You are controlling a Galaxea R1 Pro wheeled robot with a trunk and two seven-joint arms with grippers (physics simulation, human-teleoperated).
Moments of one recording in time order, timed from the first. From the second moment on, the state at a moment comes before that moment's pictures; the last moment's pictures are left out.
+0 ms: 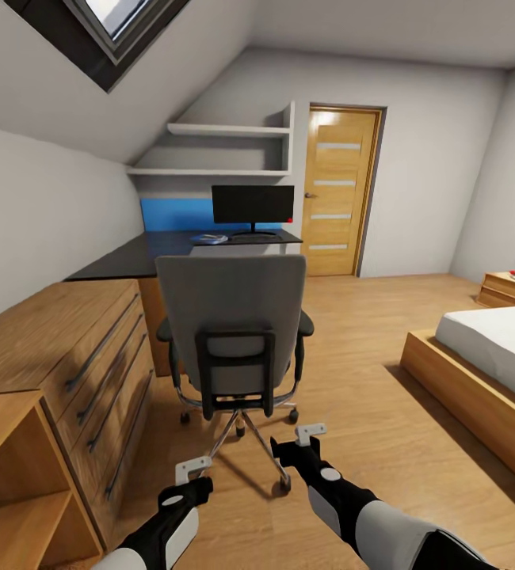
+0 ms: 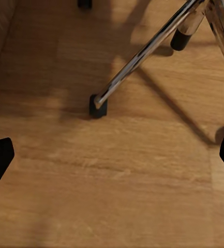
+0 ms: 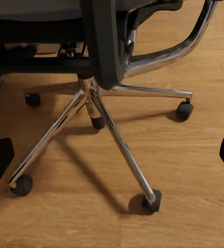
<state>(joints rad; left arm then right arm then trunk) -0.55 -0.14 -0.17 -0.32 0.33 0.00 0.33 -0.73 0.14 0.73 -0.14 -0.64 -0.28 0.00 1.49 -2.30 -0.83</state>
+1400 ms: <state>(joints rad) -0.55 -0.14 -0.17 -0.28 0.33 -0.19 0.33 -0.71 0.14 0.75 -0.12 -0.51 -0.38 0.09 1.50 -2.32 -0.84</state>
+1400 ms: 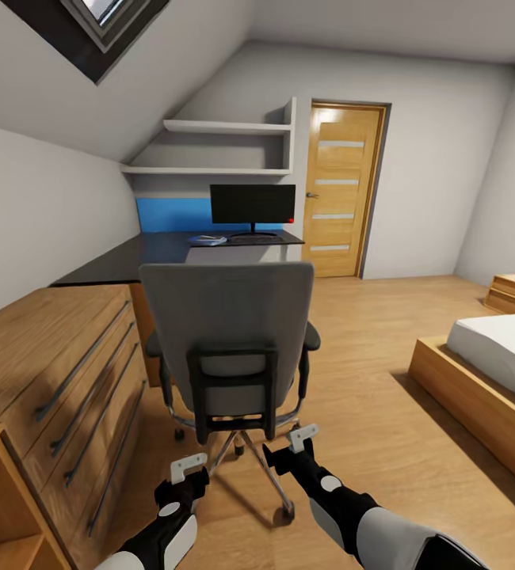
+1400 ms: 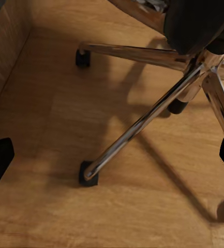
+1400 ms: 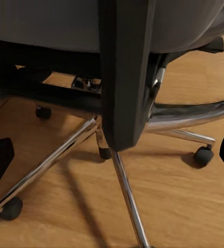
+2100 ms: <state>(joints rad) -0.55 -0.14 -0.18 -0.28 0.33 -0.19 0.33 -0.71 0.14 0.76 -0.12 -0.50 -0.38 0.09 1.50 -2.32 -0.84</state>
